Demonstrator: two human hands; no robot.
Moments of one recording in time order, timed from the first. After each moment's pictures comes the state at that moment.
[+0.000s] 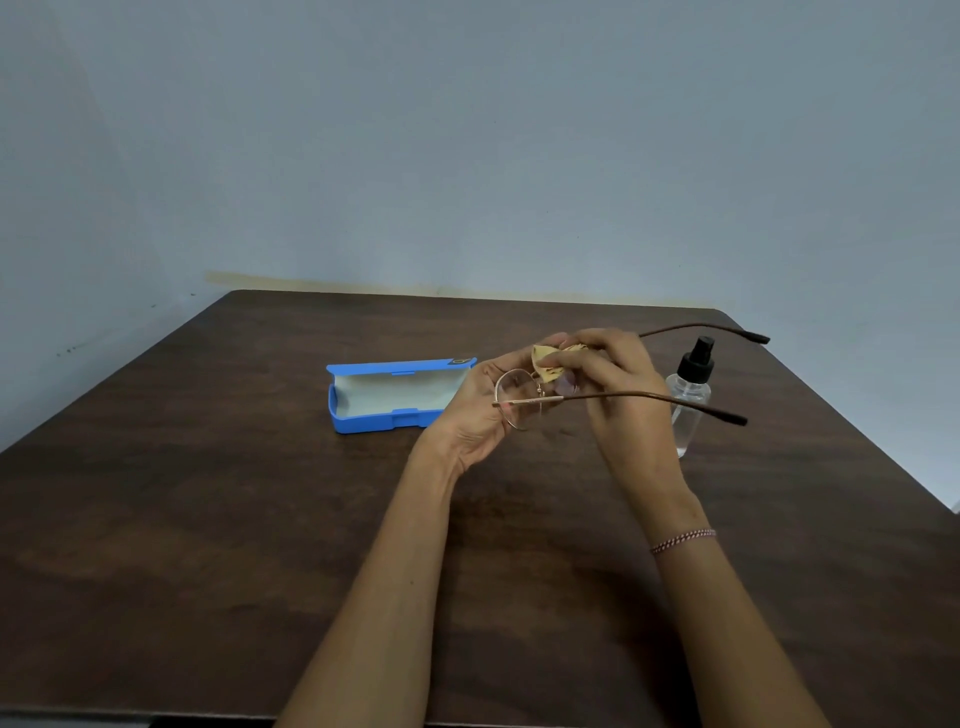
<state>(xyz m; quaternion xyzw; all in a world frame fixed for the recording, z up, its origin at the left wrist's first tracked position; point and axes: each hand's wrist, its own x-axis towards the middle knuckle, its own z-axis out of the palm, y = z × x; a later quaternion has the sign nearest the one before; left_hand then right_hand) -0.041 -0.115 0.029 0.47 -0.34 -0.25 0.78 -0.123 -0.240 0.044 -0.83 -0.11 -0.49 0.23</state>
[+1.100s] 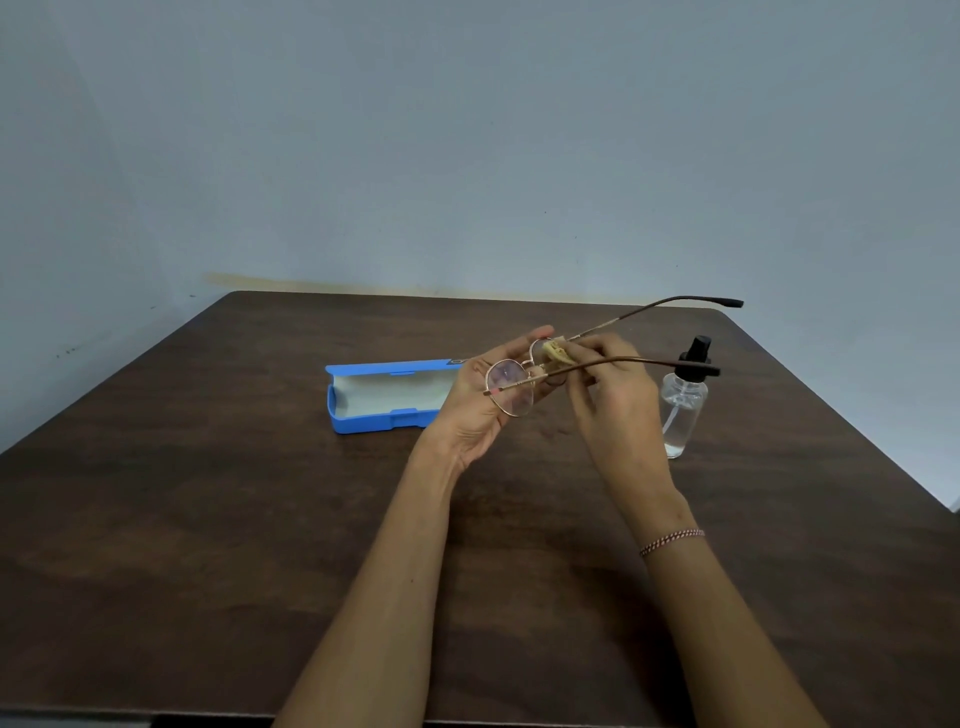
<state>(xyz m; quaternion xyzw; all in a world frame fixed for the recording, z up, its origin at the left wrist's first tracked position) -0.037 -0.118 0.027 0.43 -0.31 -0.22 0.82 -0.119 -0.233 0.041 -0.85 -0.04 -0.47 0.22</state>
